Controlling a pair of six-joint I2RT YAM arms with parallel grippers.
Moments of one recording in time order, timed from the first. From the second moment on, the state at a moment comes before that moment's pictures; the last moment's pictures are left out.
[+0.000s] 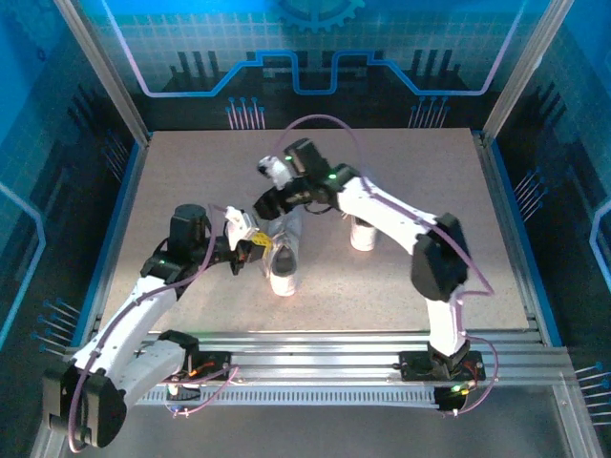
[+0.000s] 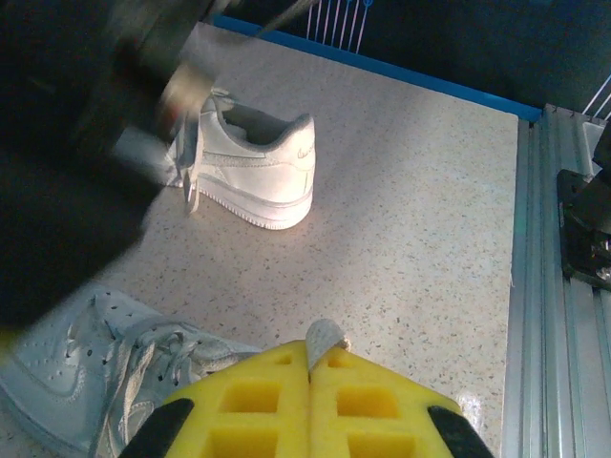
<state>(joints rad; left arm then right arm) -0.23 0.95 0.63 -0.22 0.83 0.30 0.71 1.93 1.73 -0.53 -0.47 0.07</state>
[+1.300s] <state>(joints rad) -0.18 1.15 0.86 -0.25 0.84 0.28 0.75 1.63 1.17 0.01 -0.44 -0.07</state>
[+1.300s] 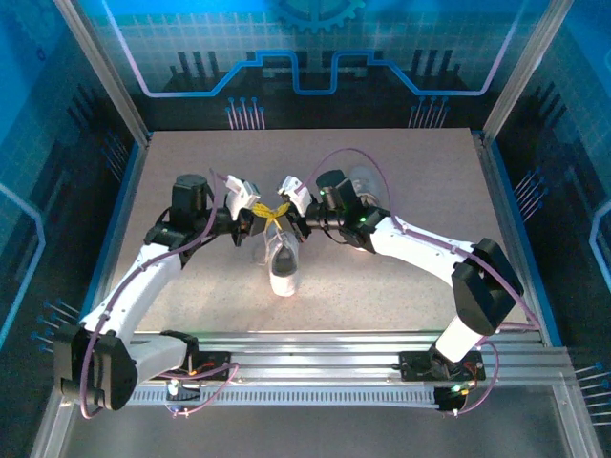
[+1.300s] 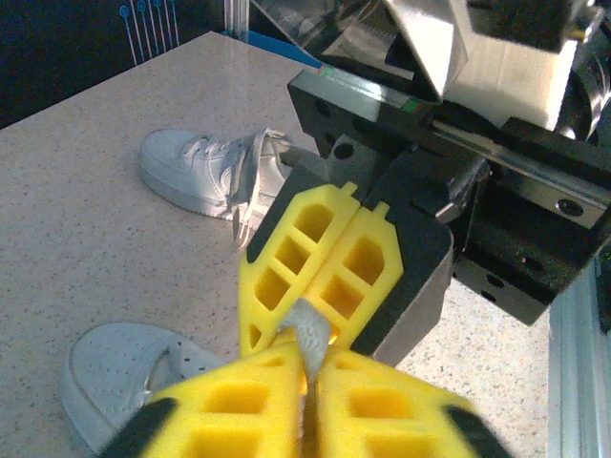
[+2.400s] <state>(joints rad) -0.13 1.72 1.07 -0.58 0.52 0.43 0.75 1.58 1.19 -0.16 -0.45 -0.21</state>
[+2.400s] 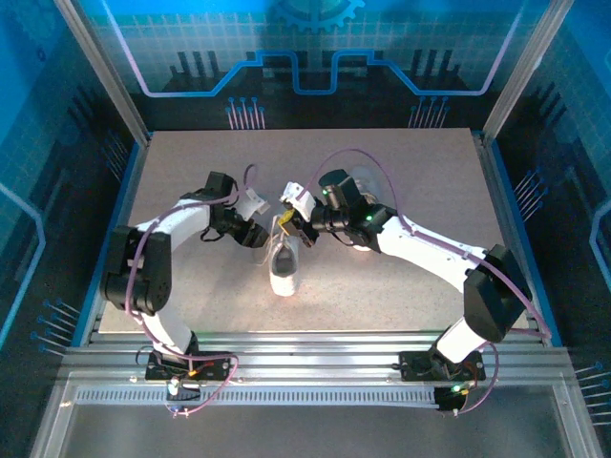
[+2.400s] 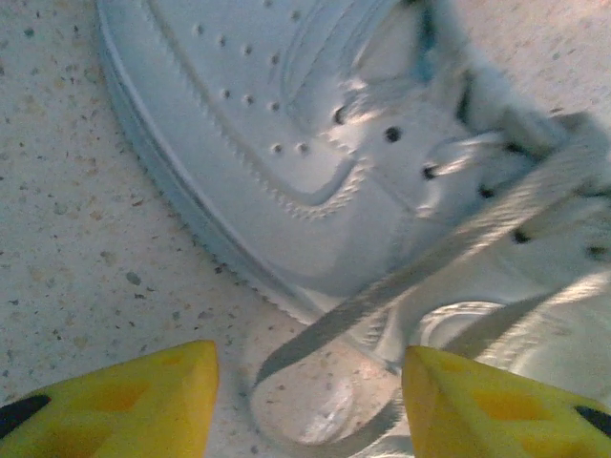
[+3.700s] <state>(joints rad) -0.16 1.82 1.16 -0.73 0.35 0.43 0.75 1.58 1.20 -0.24 -0.43 -0.22</state>
